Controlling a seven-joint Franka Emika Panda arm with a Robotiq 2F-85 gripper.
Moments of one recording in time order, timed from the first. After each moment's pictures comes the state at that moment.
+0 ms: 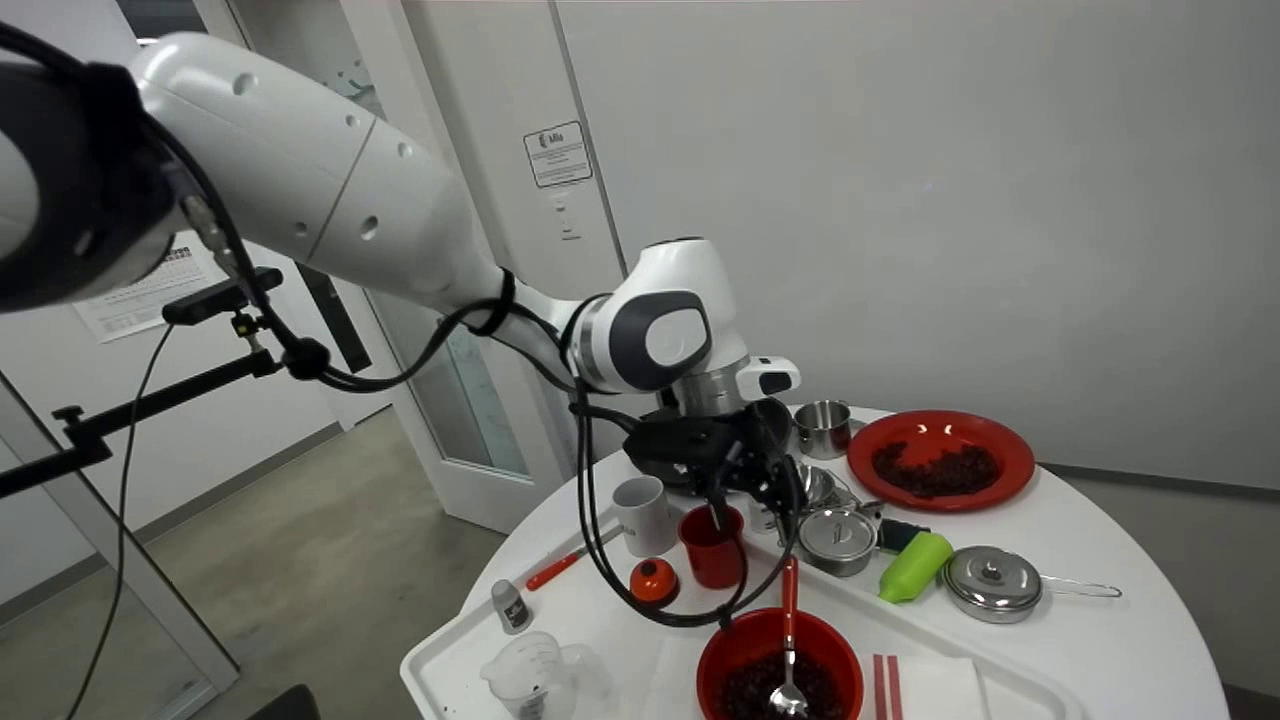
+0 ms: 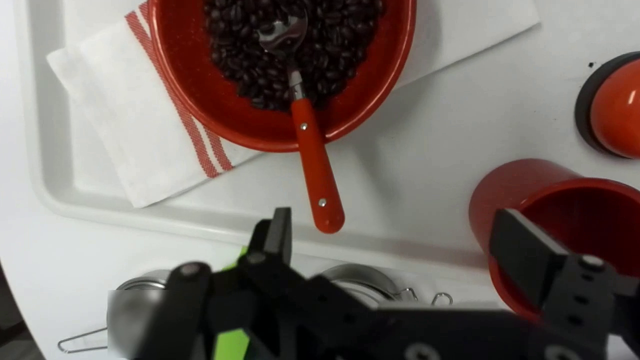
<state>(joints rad) -0.12 0.67 -0.04 -1.70 -0.22 2.31 -0.07</state>
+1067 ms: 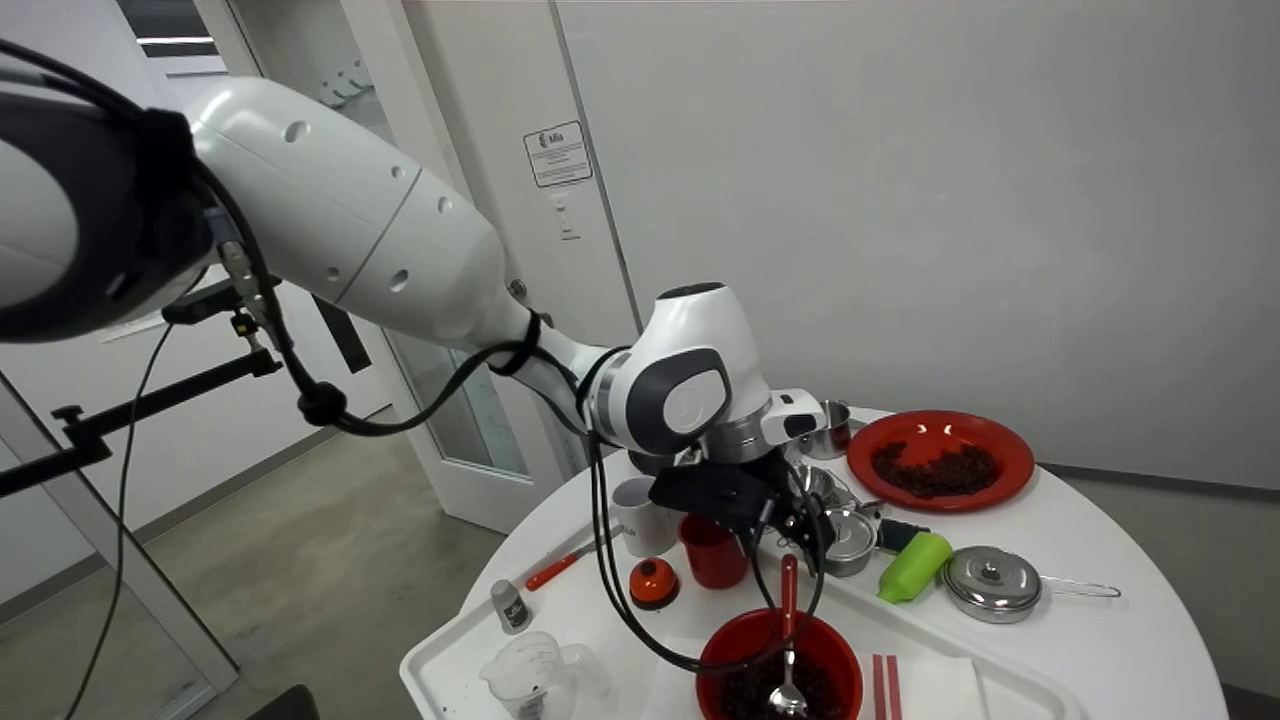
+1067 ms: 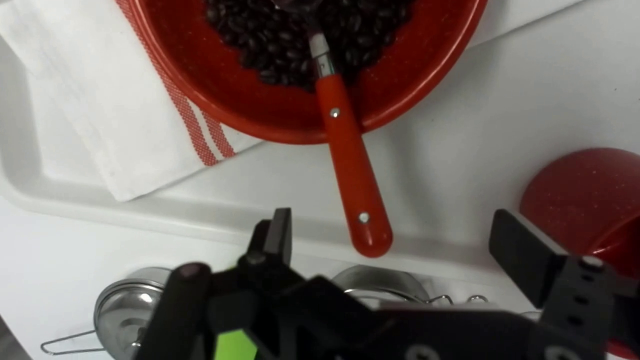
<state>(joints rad) -0.16 0.73 -0.05 -1.74 -0.18 2.53 -0.14</state>
